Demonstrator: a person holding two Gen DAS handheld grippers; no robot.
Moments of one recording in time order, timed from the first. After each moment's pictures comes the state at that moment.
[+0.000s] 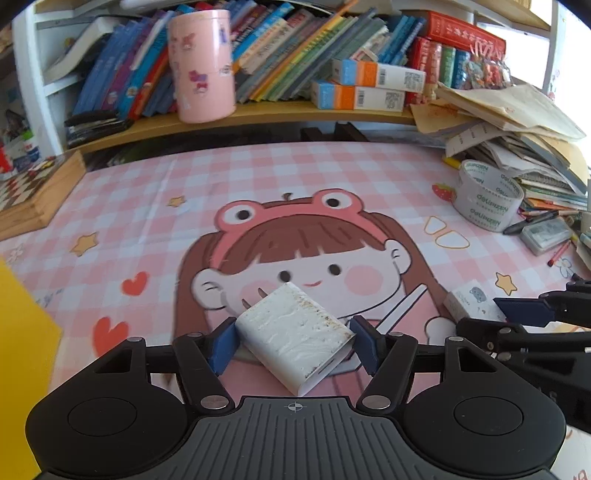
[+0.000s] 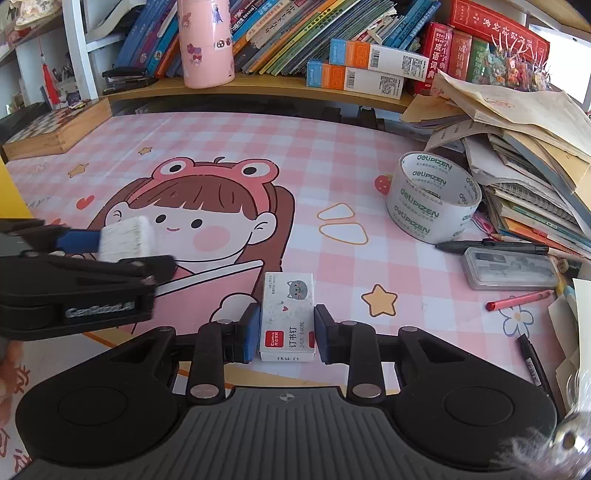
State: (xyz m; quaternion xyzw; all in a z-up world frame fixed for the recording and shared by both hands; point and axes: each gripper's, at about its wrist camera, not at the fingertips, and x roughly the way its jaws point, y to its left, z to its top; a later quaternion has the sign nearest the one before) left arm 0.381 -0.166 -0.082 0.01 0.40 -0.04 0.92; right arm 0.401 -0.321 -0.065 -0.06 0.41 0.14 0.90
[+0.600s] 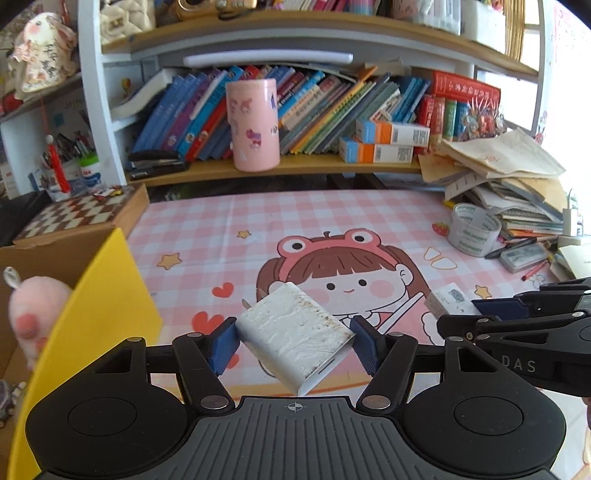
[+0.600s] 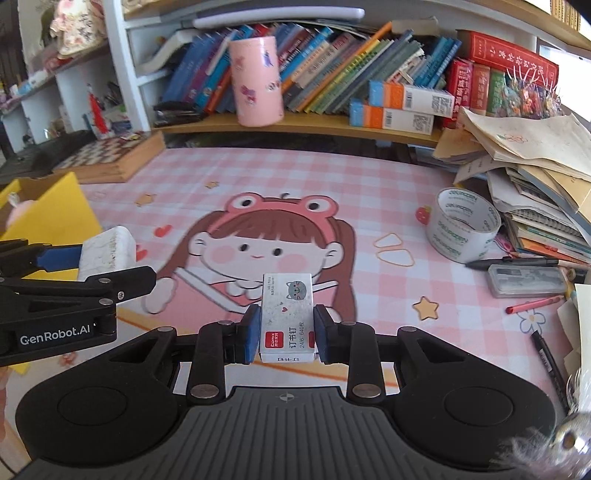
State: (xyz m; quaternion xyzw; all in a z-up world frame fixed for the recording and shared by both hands) left arm 0.300 -0.135 -0.020 0.02 0.34 -0.01 0.94; right arm 0.351 -0.296 -0.018 -0.03 0.38 0.19 0.91
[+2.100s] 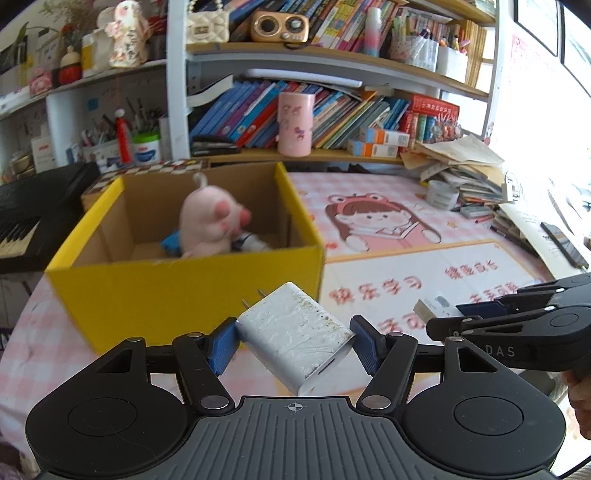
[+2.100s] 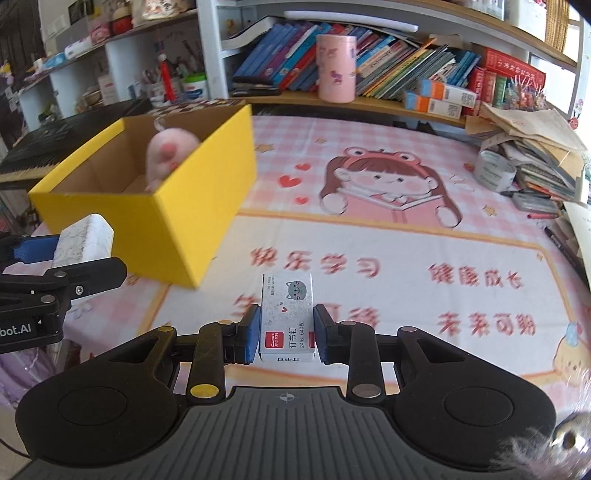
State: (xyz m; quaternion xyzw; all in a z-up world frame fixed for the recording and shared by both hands) left arm 0.100 0.048 -0.002 0.00 0.32 -0.08 0.94; right arm 0.143 -0.141 -0.001 -0.04 0.39 0.16 0.91
